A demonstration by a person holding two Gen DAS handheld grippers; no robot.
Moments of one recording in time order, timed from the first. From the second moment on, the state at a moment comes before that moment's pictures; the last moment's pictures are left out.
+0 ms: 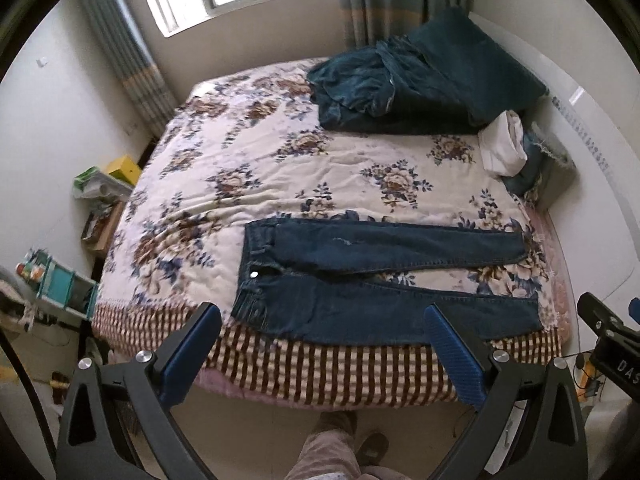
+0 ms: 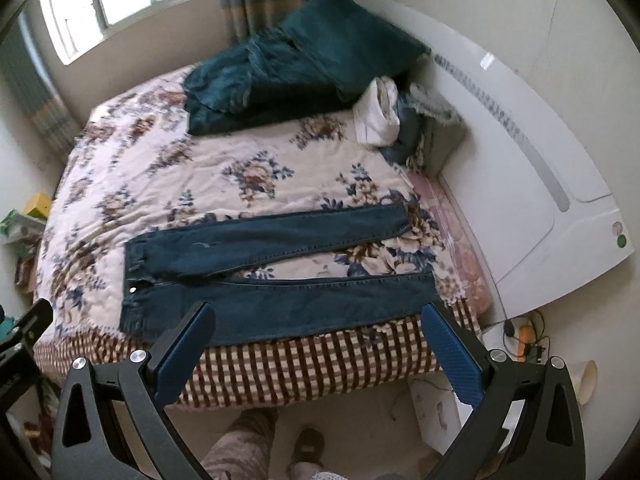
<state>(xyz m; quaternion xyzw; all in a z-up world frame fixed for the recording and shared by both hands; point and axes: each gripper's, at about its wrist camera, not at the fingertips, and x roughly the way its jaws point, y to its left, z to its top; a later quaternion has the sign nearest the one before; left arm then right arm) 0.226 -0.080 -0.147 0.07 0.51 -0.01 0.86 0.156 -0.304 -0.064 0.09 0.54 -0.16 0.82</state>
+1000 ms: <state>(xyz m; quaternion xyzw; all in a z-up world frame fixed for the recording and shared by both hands) 0.534 -0.120 -0.460 0.06 0.64 0.02 0.76 0.504 -0.373 -0.455 -0.02 0.68 -0.09 0.72</state>
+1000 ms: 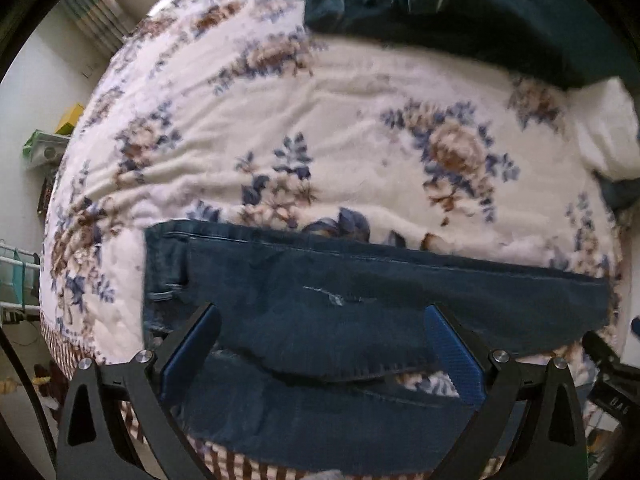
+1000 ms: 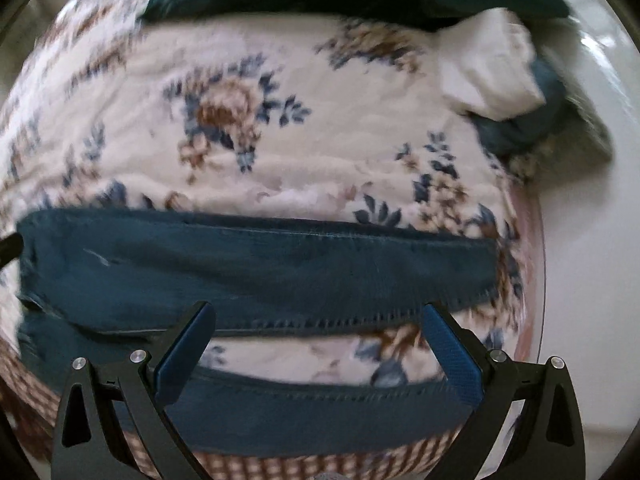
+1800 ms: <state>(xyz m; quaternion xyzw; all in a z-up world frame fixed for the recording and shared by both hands) 0.586 -0.214 -0.652 0.28 0.67 -0.26 0.63 0.574 -0.356 -0.673 -0.17 0.77 0.17 0.59</state>
